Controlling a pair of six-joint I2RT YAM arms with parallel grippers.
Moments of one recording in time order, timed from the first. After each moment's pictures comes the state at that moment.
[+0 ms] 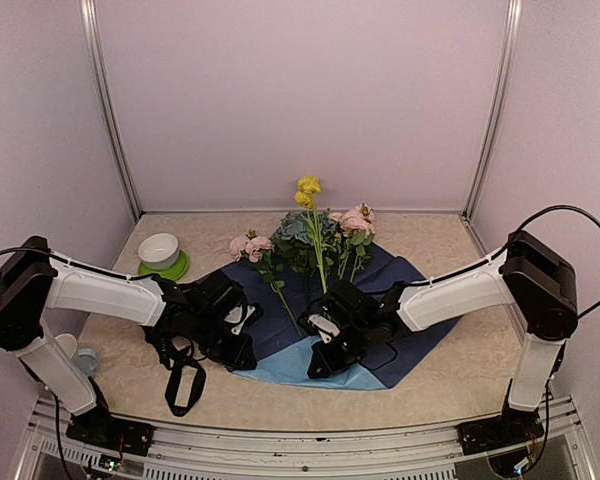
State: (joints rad) left arm -0.87 1.60 0.81 -0.34 0.25 -0.45; right arm 1.03 1.86 1.02 -0.20 -0.34 0.52
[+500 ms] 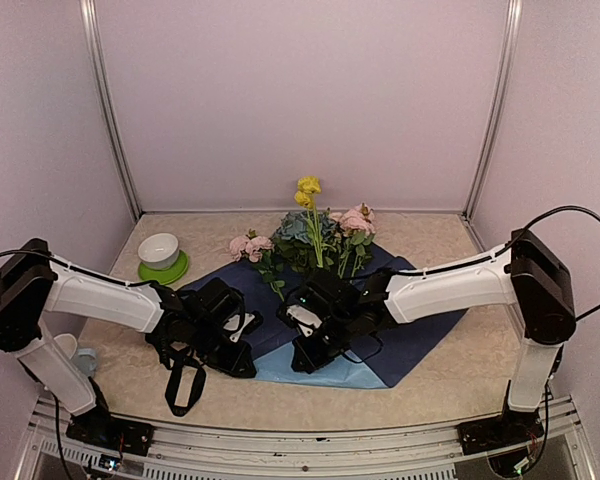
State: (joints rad) left arm -0.88 1.60 0.75 -0.30 0.30 -0.45; right arm 1.08 1.88 1.19 -0.38 -0.26 0.47
